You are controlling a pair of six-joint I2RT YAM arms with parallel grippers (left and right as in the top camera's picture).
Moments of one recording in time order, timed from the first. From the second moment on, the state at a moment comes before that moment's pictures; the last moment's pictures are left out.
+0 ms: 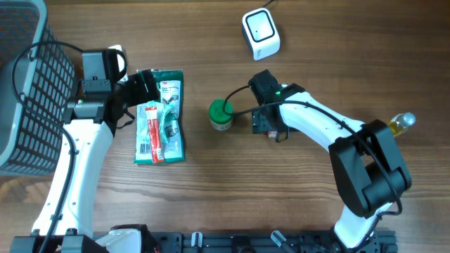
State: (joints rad) left arm 0.01 1.39 1.14 -0.67 -0.01 -0.24; right arm 0.50 1.91 1.19 -0.74 0.20 0.45
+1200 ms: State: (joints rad) left arm 0.01 1.39 1.14 -0.67 -0.01 -0.24; right arm 0.48 1.60 1.25 -0.87 0.13 0.42
